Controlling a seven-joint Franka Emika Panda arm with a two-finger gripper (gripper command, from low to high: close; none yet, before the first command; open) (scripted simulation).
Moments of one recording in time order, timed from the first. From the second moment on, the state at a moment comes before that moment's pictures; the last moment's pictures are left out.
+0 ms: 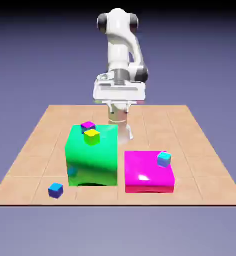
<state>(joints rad) 0.02 -0.53 -0.02 -2.77 0.01 3.00 0.73</state>
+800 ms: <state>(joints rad) 0.08 0.34 -0.47 -2.06 0.30 2.24 0.51</state>
